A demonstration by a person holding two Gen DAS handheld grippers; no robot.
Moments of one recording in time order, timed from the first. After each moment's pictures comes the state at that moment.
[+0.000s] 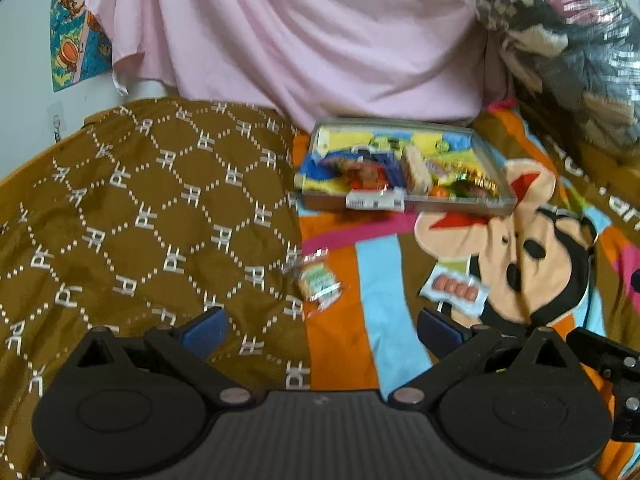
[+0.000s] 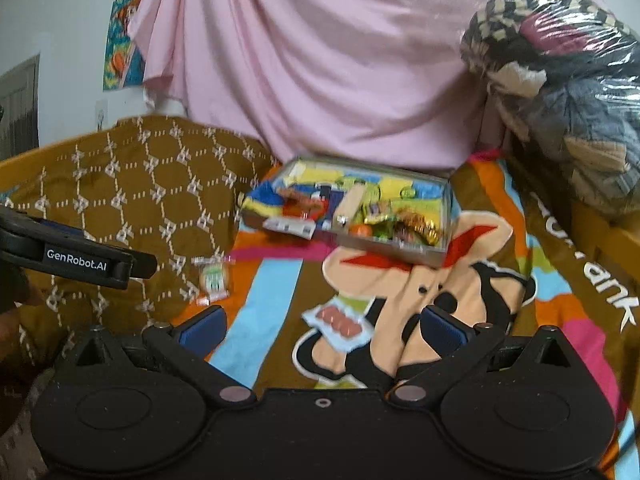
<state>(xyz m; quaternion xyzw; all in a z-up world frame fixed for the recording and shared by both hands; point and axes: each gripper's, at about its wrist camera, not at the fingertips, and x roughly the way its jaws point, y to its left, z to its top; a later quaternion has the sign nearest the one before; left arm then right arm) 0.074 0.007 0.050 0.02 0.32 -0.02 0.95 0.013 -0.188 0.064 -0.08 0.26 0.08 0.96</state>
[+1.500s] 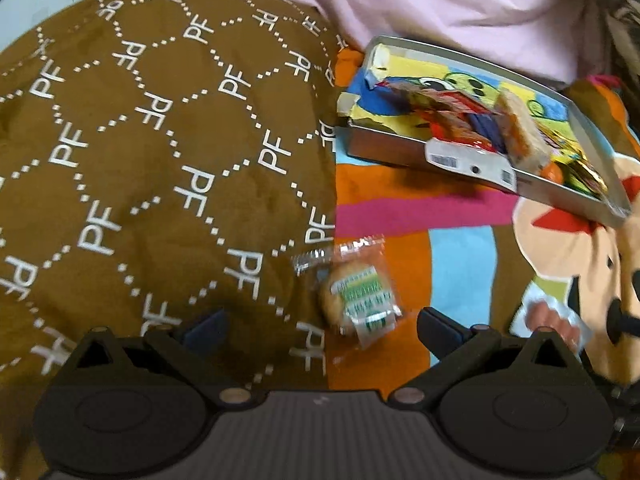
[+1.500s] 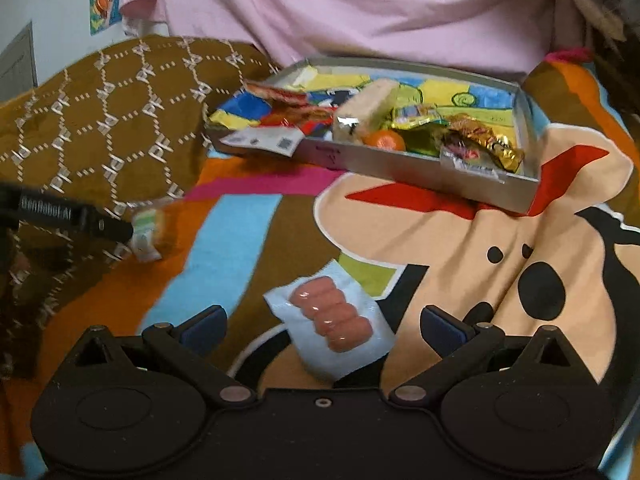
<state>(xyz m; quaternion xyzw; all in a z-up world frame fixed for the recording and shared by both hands) 0.239 0.030 -0.039 -0.05 0.41 0.03 0.91 0.197 -0.224 -0.056 -0.06 0.36 0.15 0.92</state>
